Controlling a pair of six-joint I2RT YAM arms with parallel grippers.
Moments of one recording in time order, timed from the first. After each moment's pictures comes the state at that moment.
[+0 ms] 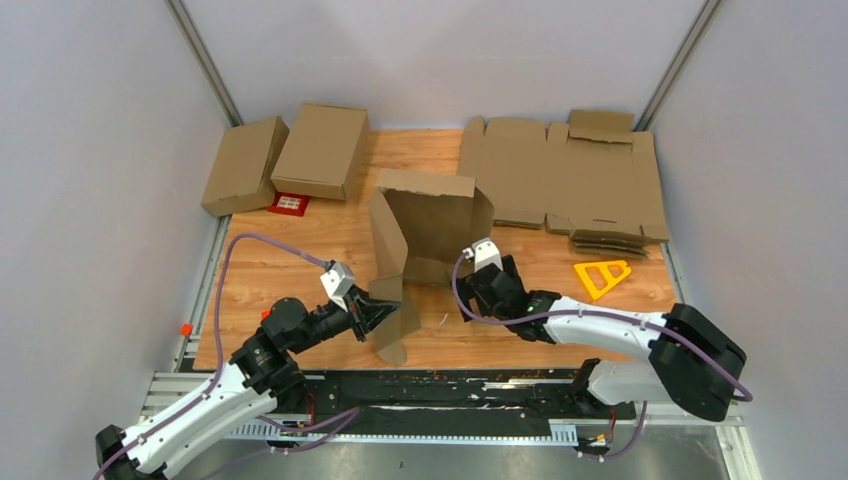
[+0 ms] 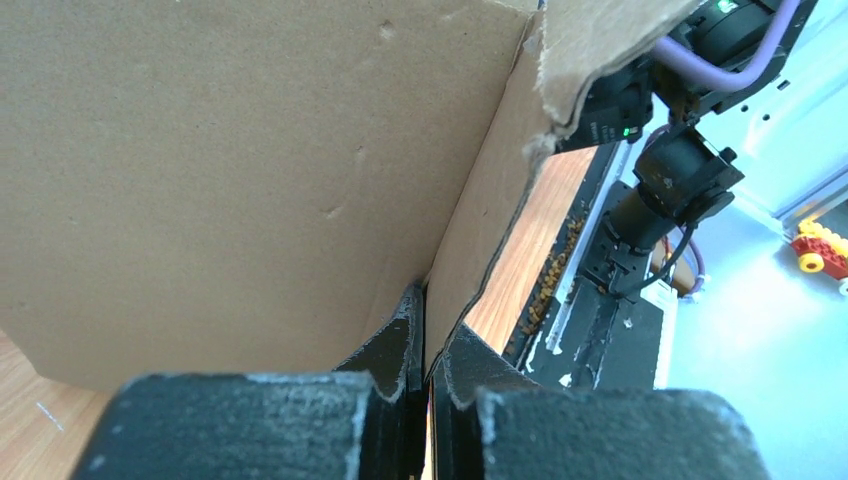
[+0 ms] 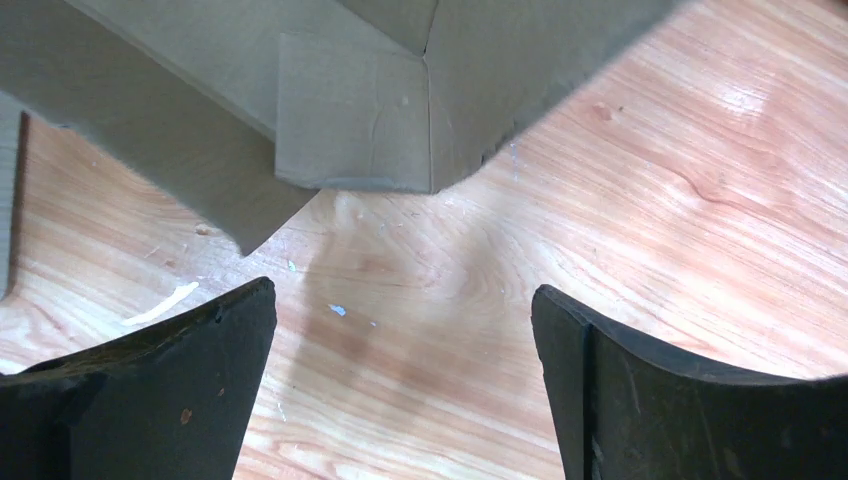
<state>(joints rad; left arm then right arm) -0.84 0.35 0.22 0.12 0.23 -0.35 0.95 1.30 0.54 -0.06 0.43 0.30</state>
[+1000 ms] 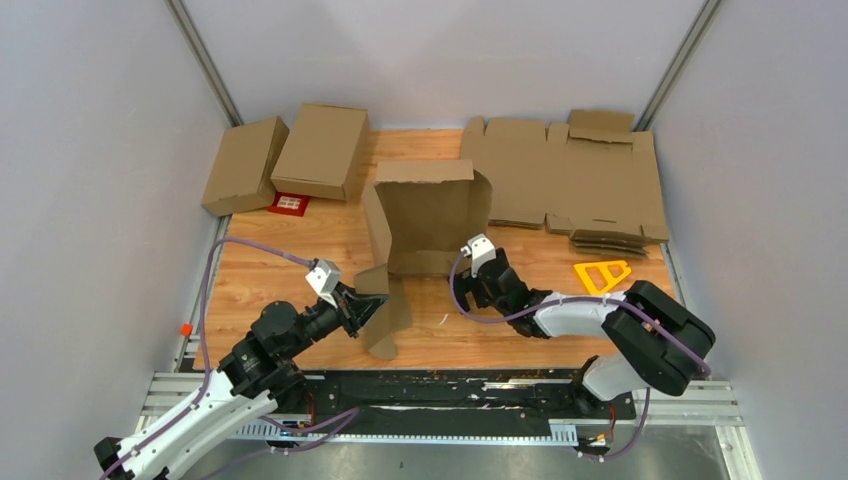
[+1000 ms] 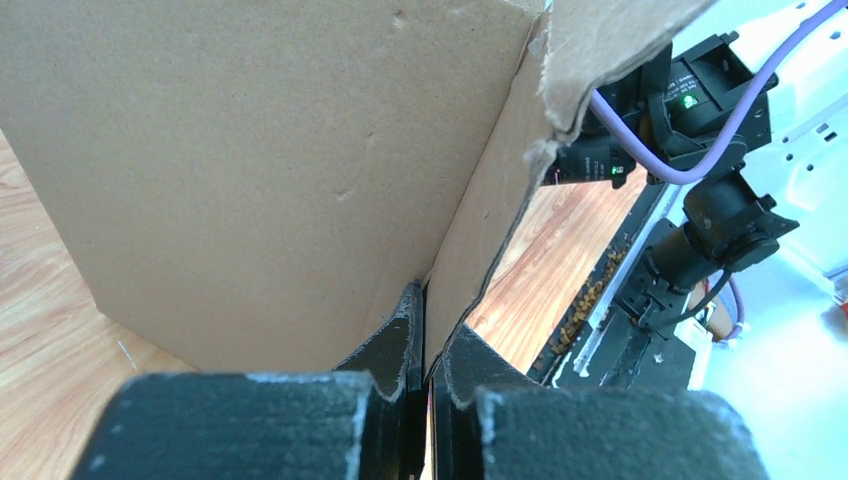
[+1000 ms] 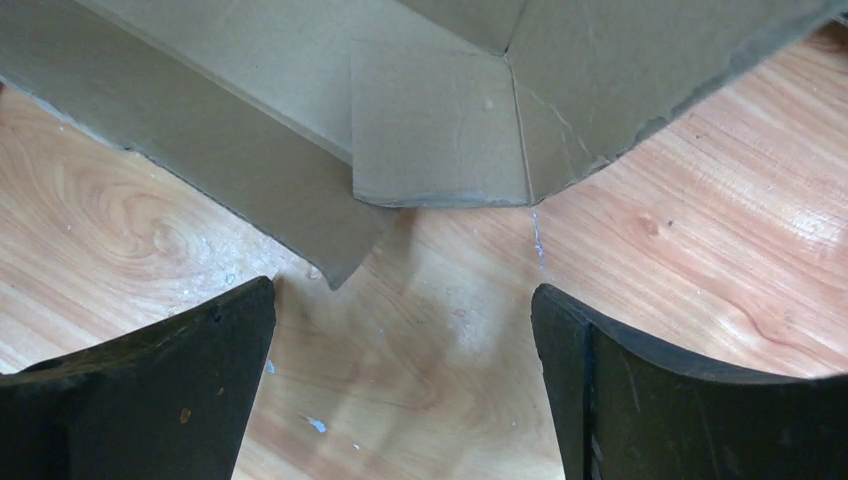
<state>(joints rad) -0.84 0.22 0.27 -0.07 0.07 -0.38 0.83 1.45 0.47 0.34 0.27 0.14</state>
